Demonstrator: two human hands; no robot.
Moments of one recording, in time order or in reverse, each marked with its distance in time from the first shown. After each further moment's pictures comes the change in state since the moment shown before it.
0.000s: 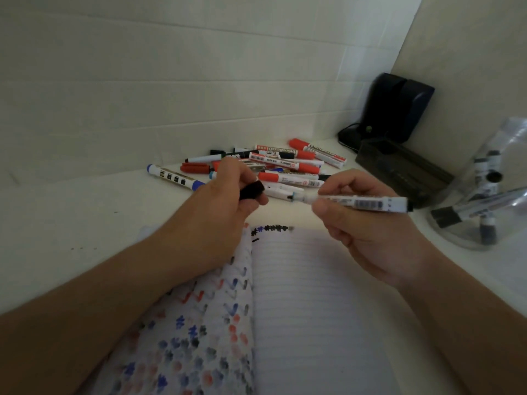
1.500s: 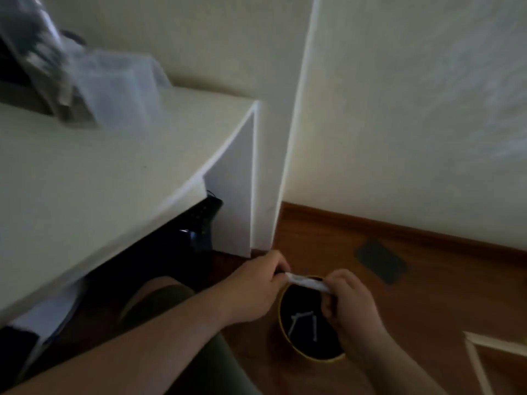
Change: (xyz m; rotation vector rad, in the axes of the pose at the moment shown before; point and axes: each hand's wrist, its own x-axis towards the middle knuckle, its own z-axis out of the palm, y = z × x) left_hand -0.226 0.258 0.369 -0.052 -1.181 0.205; right_hand -0.539 0.065 -0.147 0.132 1.315 0.575
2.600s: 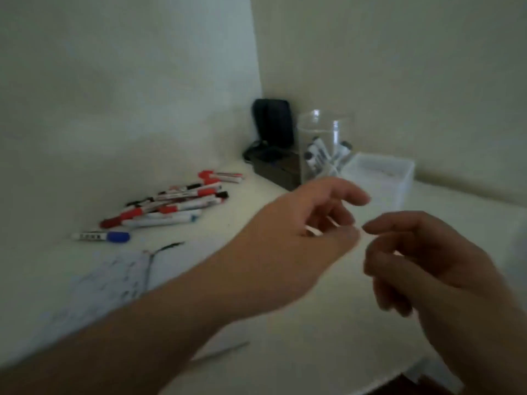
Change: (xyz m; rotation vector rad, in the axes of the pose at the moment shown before) left_hand -0.165 0.000 -0.254 -0.137 0.774 0.255; right_hand -0.074 -0.199 0.252 -0.057 -0.750 -0.786
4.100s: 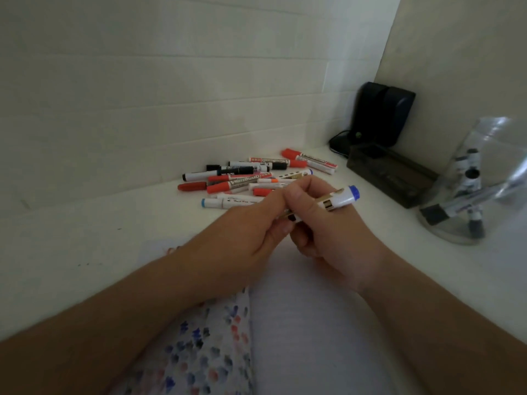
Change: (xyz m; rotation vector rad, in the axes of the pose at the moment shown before) left_hand -0.075 -0.153 -0.175 0.472 0.183 0.013; right_hand 0.132 0.063 0.251 0.249 -0.528 0.233
